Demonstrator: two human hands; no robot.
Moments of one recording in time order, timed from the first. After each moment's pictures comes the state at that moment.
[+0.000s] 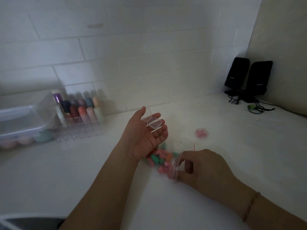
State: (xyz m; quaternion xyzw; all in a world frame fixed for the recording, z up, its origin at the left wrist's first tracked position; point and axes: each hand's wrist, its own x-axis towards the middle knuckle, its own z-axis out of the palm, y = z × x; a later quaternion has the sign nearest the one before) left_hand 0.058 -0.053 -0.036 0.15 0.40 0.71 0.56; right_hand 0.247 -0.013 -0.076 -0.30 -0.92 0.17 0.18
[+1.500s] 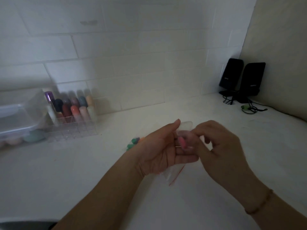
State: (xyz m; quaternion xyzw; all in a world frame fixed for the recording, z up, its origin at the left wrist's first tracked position) left_hand 0.103 -0.055 -0.043 0.34 0.35 0.51 0.71; right_hand 0.261 -0.003 -0.047 -0.24 -0.84 0.16 0.47
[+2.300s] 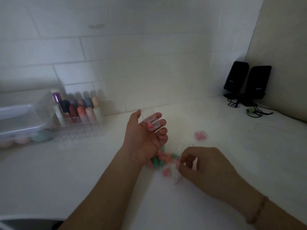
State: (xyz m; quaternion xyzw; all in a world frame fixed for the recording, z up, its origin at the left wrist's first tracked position) left_hand 0.064 -0.048 -0.045 0.15 0.29 0.74 0.59; right_hand 0.255 -0.012 -0.067 -0.32 -0.90 0.19 0.23
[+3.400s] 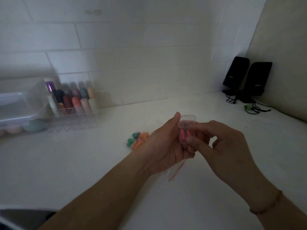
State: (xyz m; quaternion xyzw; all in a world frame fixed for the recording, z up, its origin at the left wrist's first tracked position) left_hand 0.120 -0.054 -0.046 0.35 0.29 0.56 0.69; right_hand 0.267 -0.002 -0.043 -0.22 -0.85 0.21 0.43
